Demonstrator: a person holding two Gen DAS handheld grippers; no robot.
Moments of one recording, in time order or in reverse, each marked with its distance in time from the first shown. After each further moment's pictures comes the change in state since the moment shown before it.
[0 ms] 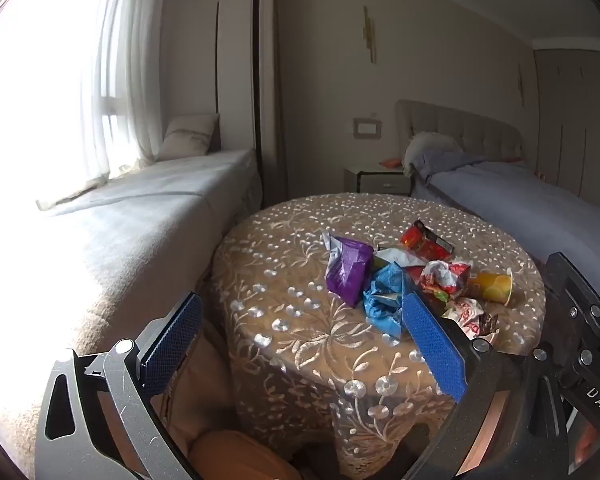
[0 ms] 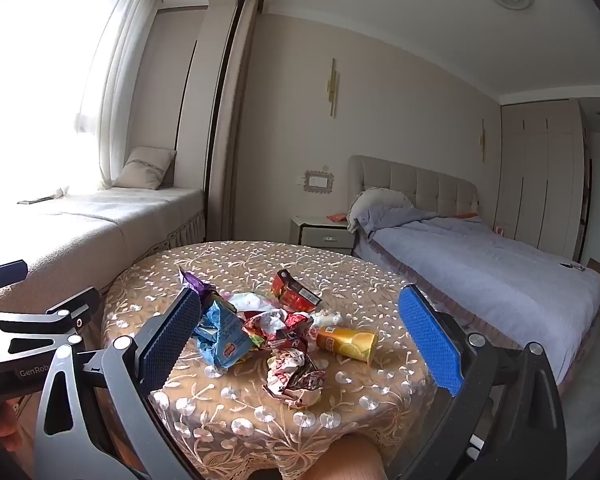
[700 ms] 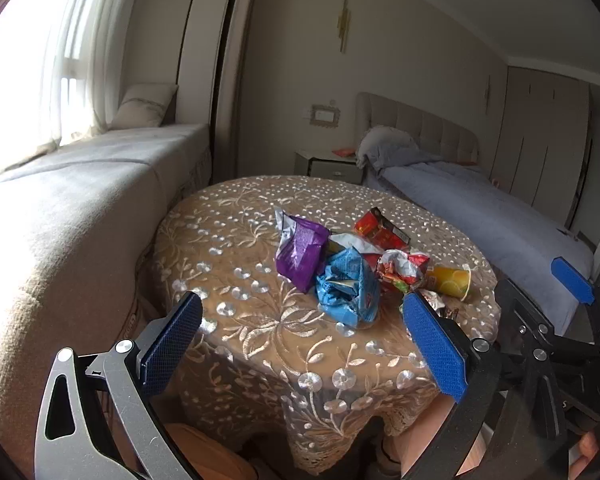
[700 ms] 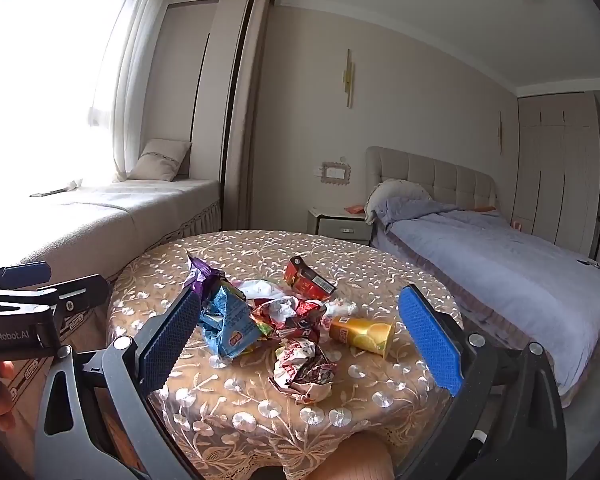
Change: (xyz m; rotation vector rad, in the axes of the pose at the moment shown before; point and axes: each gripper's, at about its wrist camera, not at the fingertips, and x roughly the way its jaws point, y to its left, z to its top) left arm 0.027 0.005 -0.012 -0.079 0.077 -0.215; right arm 0.027 -0.007 -0.020 -0.007 0.060 0.079
